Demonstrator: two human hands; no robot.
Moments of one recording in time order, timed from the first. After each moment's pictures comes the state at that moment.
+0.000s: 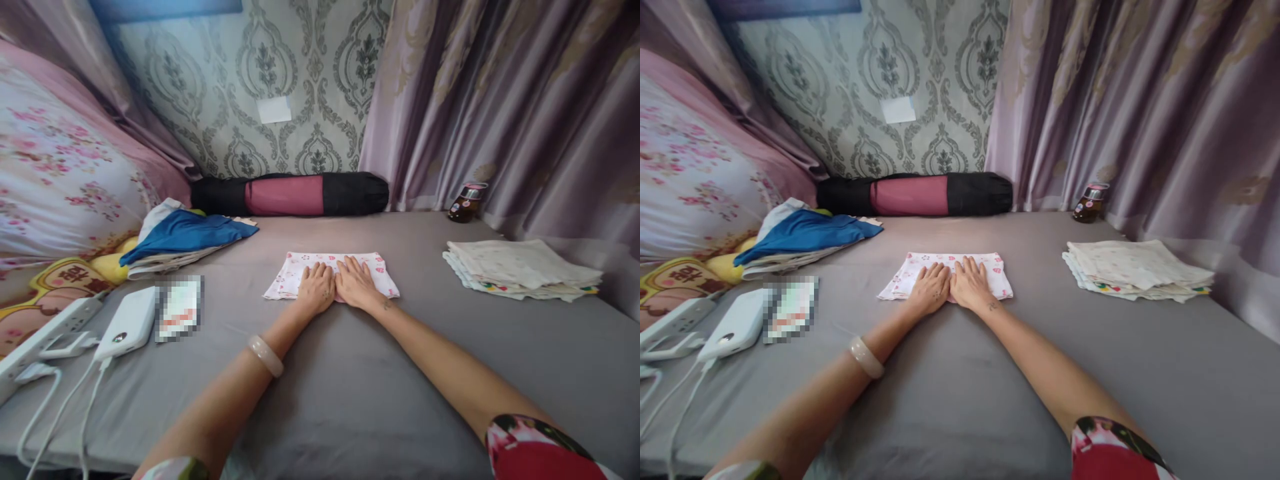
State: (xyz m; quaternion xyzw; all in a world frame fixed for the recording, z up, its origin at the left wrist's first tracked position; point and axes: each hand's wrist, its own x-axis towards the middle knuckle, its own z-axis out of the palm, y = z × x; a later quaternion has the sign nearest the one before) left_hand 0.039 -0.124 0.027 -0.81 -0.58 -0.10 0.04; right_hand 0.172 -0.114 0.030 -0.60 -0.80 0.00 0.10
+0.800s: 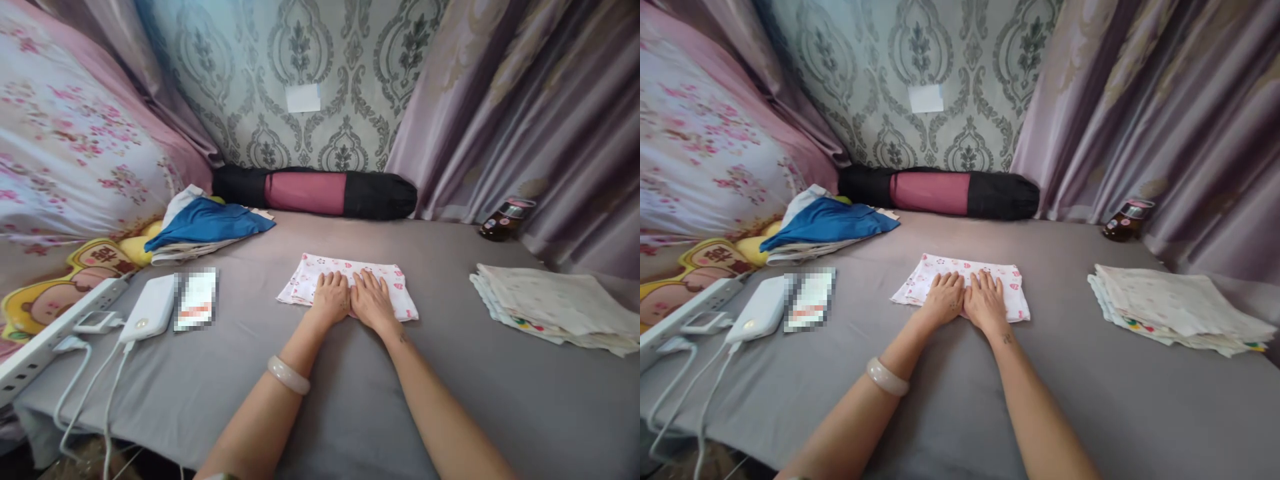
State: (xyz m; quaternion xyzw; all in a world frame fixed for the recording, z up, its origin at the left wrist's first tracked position) left_hand 0.043 -0.121 0.025 -0.80 -0.59 -0.11 0.03; right_hand 0.170 -0.115 0.017 -0.61 -0.79 -0.01 0.11
